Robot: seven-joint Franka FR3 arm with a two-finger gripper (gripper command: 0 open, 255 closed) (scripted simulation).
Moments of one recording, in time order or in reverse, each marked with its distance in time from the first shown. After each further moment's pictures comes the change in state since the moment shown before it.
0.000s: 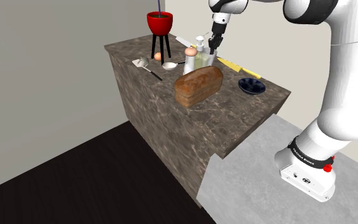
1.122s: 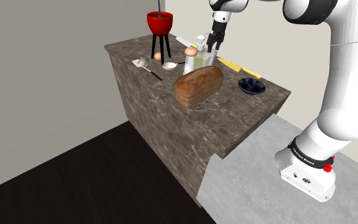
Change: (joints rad) arm -0.004 0.004 -0.001 0.022 -0.001 -0.022 0.000
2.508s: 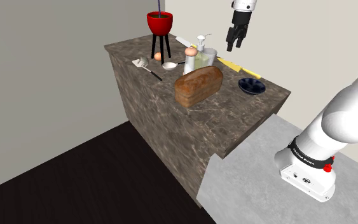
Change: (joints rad) arm 0.113 -0.606 -0.002 -0.597 -0.217 -0.023 0.183
